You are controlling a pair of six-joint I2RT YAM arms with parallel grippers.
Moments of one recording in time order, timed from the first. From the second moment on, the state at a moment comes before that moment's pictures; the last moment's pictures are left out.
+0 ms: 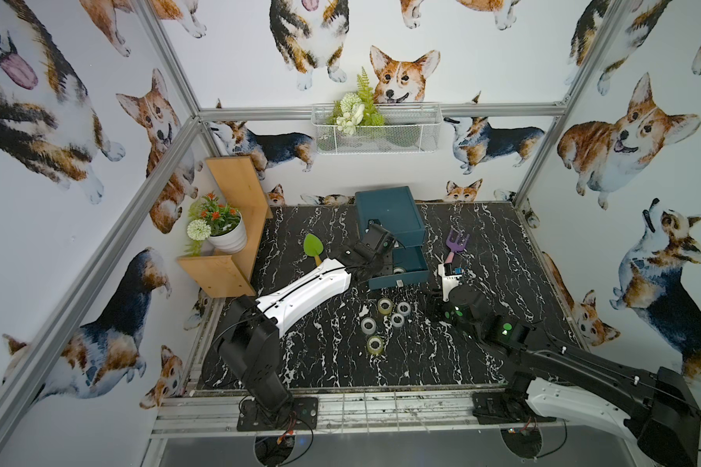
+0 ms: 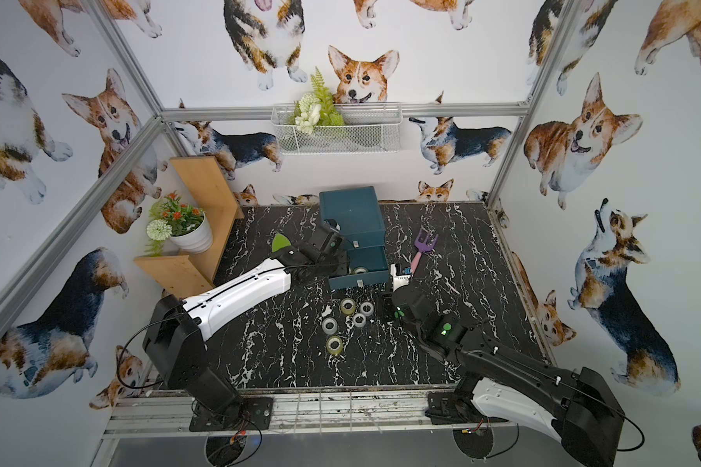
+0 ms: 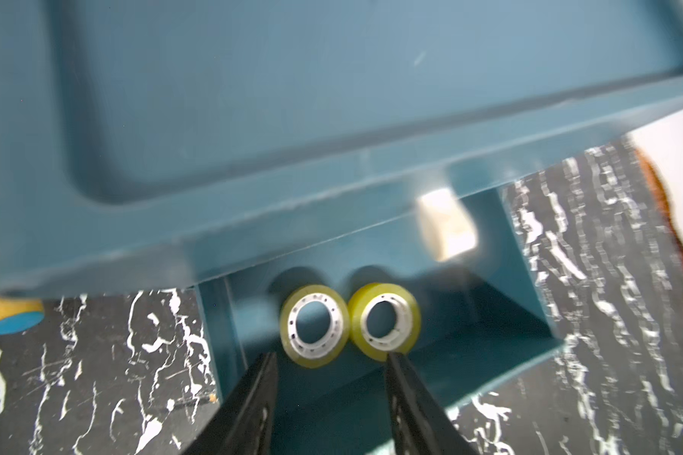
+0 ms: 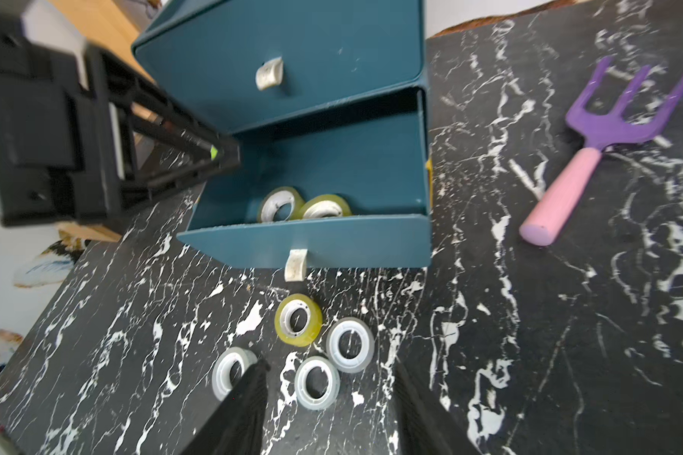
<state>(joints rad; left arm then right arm) -0.71 1.63 1.36 -0.56 -0.18 -0.57 0.82 0.97 0.58 -0.15 0.28 0.59</state>
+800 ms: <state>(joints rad) -0.72 0.99 0.86 -0.54 -0.24 -0.65 1.13 1.54 0.73 -0.13 0.13 0.50</state>
